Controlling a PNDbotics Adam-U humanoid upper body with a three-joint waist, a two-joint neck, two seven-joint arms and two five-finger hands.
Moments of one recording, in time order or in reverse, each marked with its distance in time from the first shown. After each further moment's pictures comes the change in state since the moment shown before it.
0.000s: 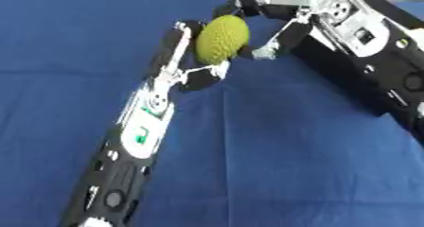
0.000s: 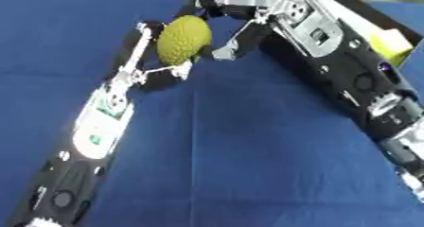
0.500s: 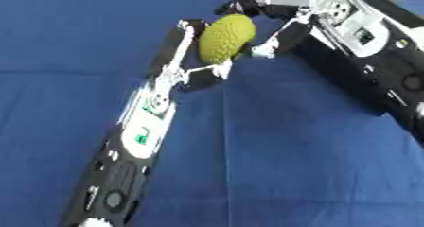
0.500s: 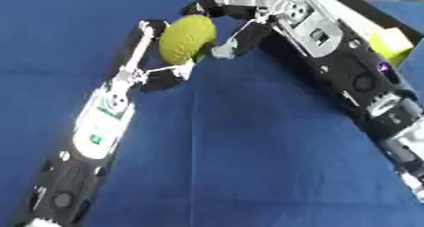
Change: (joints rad) left arm 0.000 -0.002 -0.011 -0.007 0.005 -0.004 -0.004; right arm -0.001 0.004 -0.020 0.007 -0.032 0.019 0.019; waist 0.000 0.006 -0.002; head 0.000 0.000
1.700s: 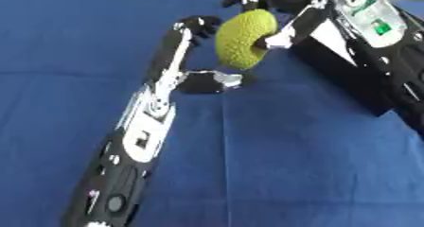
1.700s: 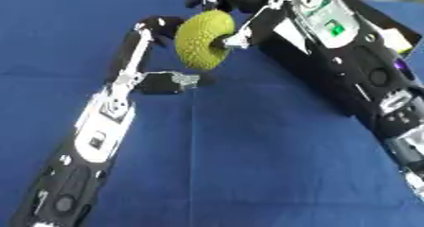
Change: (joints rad) left arm 0.020 0.010 0.006 -0.005 -0.072 -0.003 0.094; right arm 0.010 -0.014 -0.064 -0.026 -0.114 0.092 0.092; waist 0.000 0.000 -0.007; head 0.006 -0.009
